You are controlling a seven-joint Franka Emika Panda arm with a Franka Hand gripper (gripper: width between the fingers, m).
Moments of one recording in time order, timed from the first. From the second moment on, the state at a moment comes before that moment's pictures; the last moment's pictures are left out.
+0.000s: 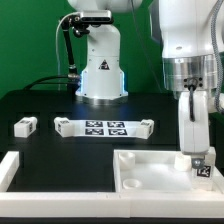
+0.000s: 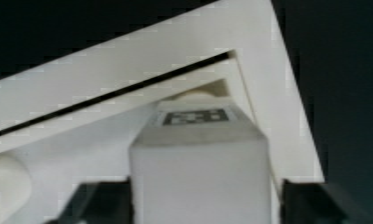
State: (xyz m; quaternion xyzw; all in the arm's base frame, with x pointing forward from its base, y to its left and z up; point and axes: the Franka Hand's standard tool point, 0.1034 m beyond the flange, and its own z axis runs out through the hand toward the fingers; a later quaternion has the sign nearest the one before) arm 0.672 0.090 0.074 -0.56 0.82 0.04 0.08
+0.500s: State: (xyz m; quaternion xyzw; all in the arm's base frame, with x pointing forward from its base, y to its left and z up) arm 0.660 0.090 0.122 -0.59 0.80 0.03 0.10
